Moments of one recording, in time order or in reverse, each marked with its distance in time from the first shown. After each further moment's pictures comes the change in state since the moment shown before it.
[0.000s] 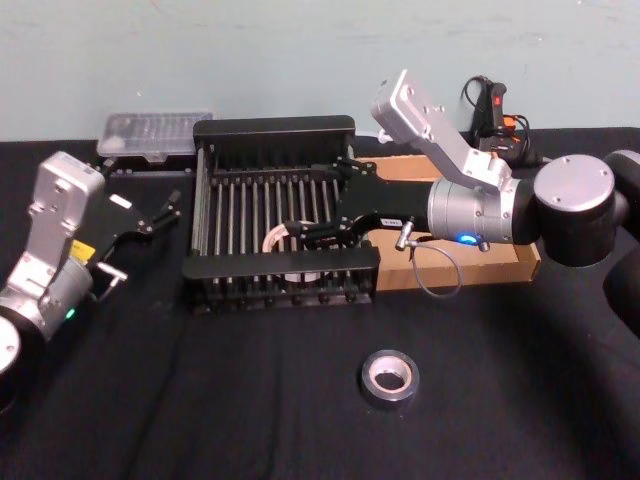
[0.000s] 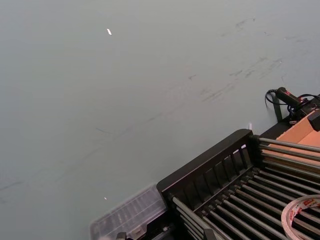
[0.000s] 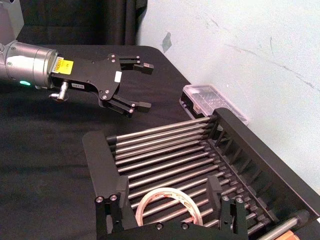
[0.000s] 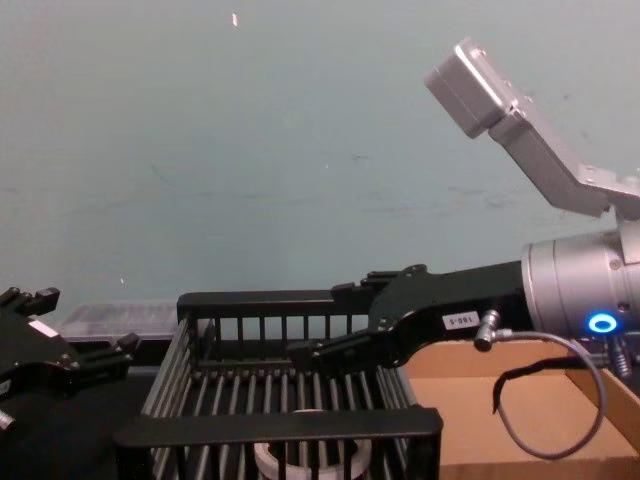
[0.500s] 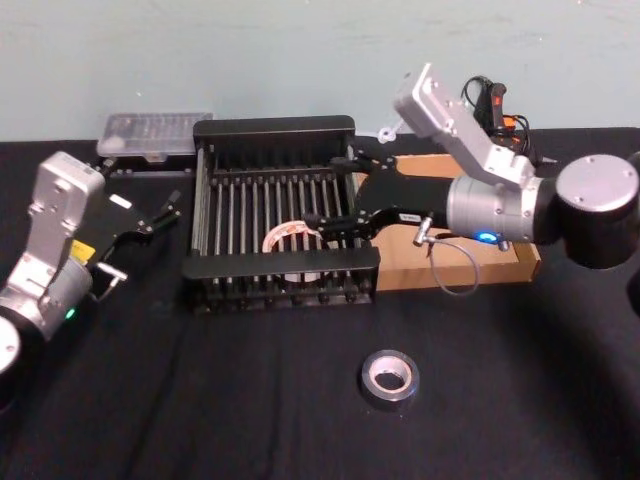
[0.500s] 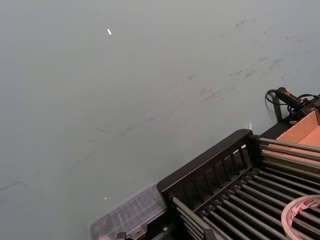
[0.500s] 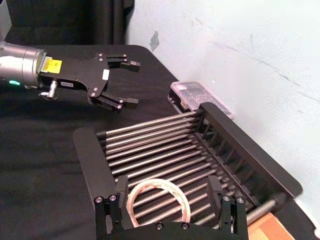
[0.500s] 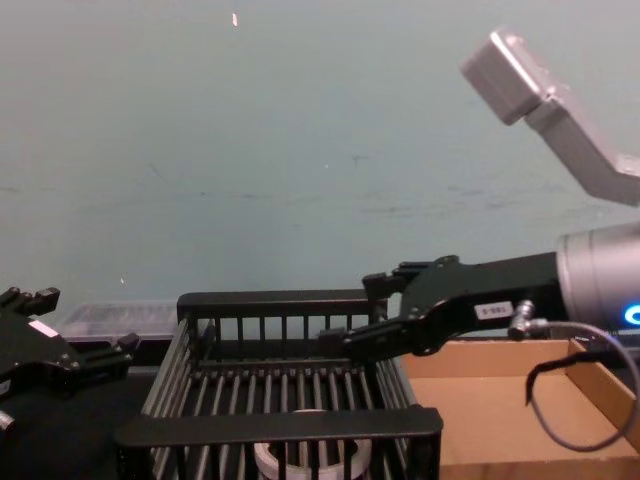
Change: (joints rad) left arm 0.000 0.000 0.000 0.000 0.000 0.000 0.000; right arm -0.031 0.046 0.029 -0.060 0.019 0.030 -0.031
